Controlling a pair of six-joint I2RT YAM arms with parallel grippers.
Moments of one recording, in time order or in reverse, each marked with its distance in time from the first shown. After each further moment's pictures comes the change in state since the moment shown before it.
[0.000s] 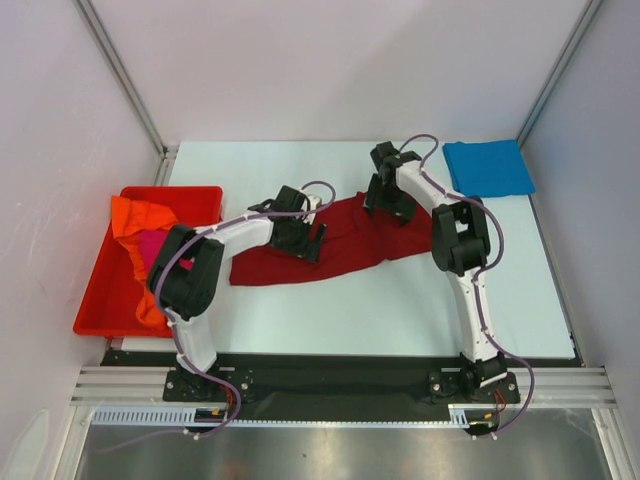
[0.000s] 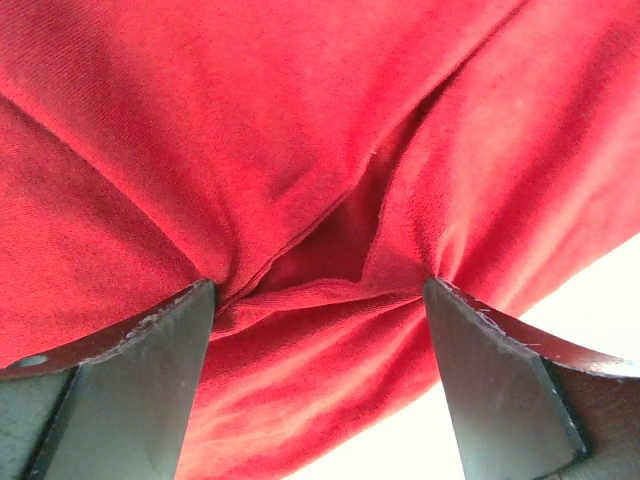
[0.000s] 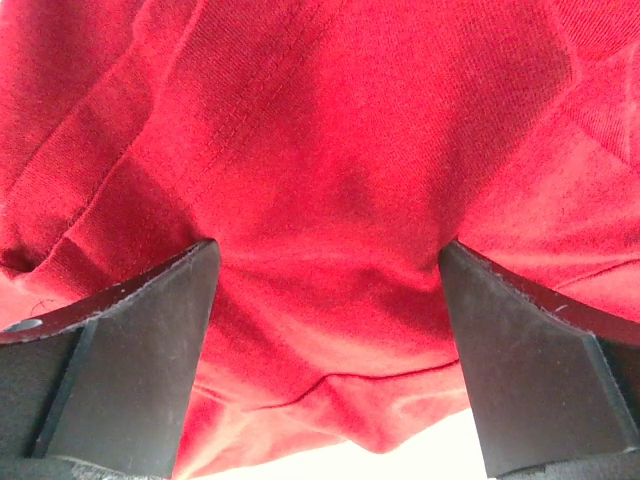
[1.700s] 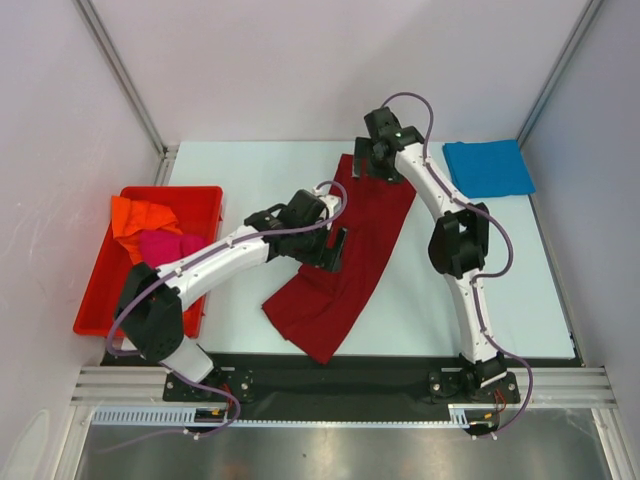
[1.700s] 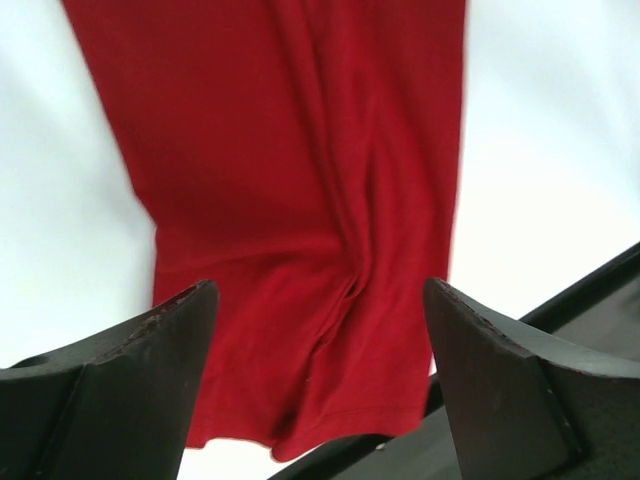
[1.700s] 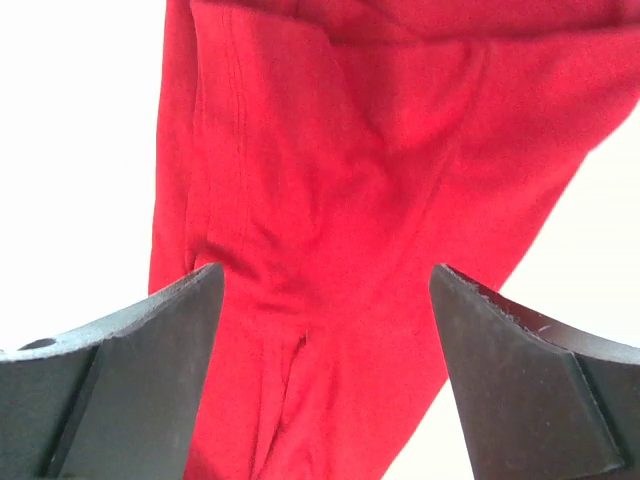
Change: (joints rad) left arm -0.236 -0.314 0.034 -0.195 -0.048 -0.230; right arm 0.036 0.016 0.352 0.008 -0.056 -0.272
